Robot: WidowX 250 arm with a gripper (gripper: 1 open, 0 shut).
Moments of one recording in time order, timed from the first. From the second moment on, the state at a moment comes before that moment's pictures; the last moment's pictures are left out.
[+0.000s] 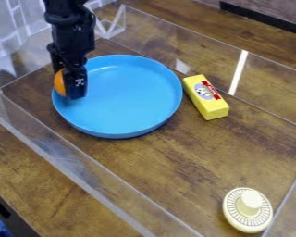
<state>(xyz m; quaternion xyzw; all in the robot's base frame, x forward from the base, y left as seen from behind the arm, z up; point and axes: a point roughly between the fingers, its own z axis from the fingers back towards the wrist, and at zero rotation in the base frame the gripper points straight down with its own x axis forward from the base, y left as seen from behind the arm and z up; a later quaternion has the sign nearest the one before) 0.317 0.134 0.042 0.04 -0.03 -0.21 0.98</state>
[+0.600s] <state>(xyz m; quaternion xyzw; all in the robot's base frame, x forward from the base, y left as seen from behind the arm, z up) 0.320 0.139 0.042 0.05 -0.02 -0.23 0.97</state>
